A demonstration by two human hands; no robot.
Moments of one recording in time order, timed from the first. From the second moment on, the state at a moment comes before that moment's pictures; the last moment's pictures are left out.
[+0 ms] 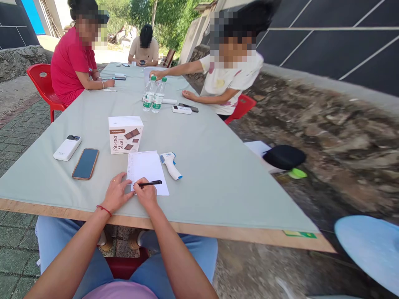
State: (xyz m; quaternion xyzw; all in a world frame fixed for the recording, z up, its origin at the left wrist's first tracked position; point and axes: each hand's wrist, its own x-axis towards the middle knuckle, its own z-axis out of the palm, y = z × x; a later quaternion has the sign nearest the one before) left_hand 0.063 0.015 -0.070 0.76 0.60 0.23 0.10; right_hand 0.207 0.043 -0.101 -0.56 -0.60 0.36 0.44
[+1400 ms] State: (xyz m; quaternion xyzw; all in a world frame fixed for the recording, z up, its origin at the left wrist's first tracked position) left_hand 0.063 0.015 -0.073 0.76 0.60 0.24 0.10; right_hand 0.208 0.042 -0.101 -0.58 -0.61 0.34 0.43
